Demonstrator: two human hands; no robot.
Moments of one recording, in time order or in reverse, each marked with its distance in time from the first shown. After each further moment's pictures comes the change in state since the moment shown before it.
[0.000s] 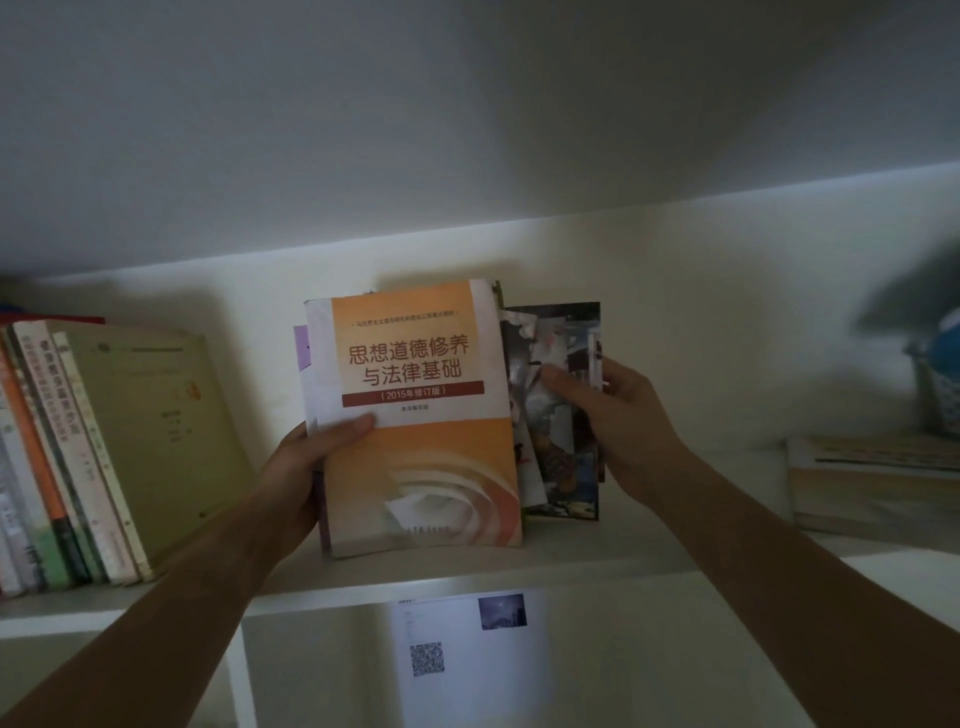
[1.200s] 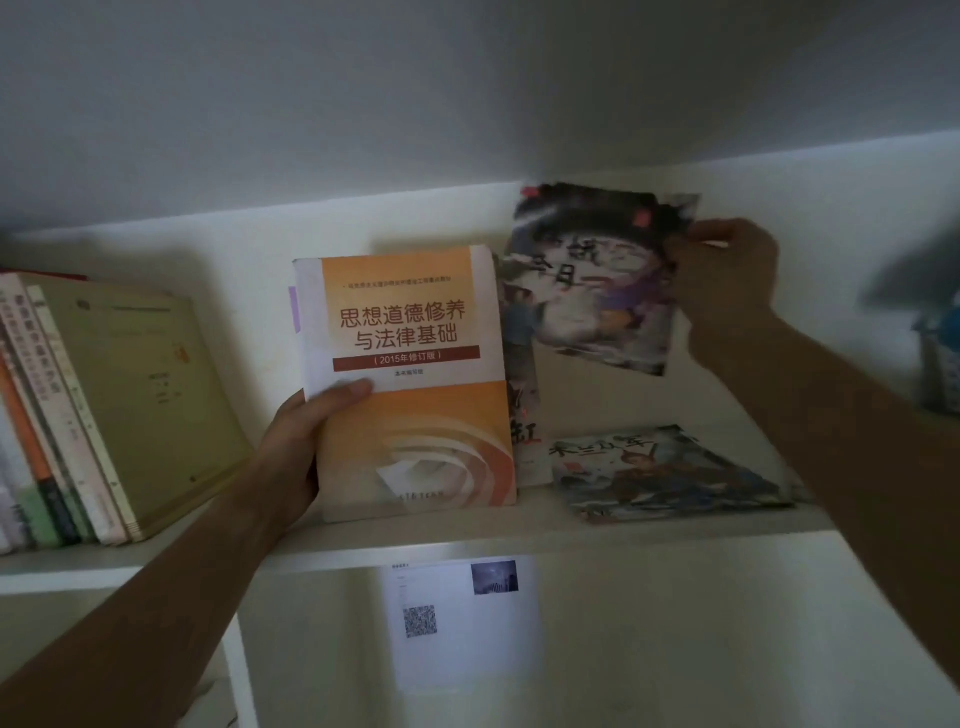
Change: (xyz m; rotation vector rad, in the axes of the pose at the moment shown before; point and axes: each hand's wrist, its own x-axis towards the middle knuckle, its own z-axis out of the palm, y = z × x) left_hand -0.003 -0.006 0.014 -0.016 0.056 0.014; right_hand 0.063 -0.063 -0.043 -0.258 0.555 -0.197
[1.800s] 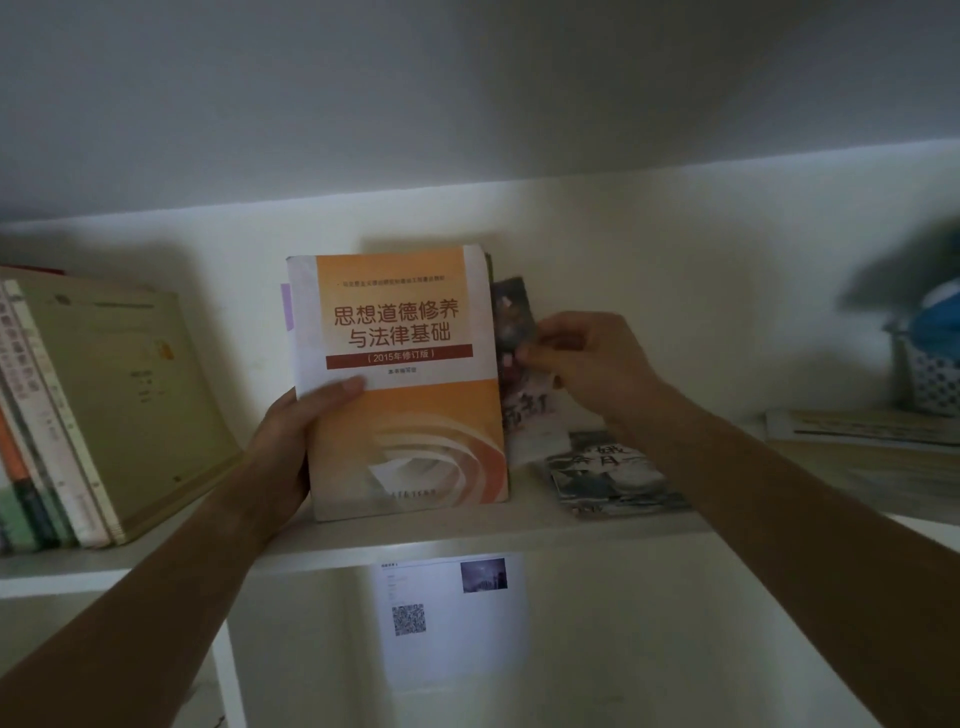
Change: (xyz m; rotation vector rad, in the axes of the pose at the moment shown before) left_hand -0.001 0.001 0.002 -0.024 -0.006 0.005; right_hand -0.082 0.016 0.019 -0.206 -0.606 0.018
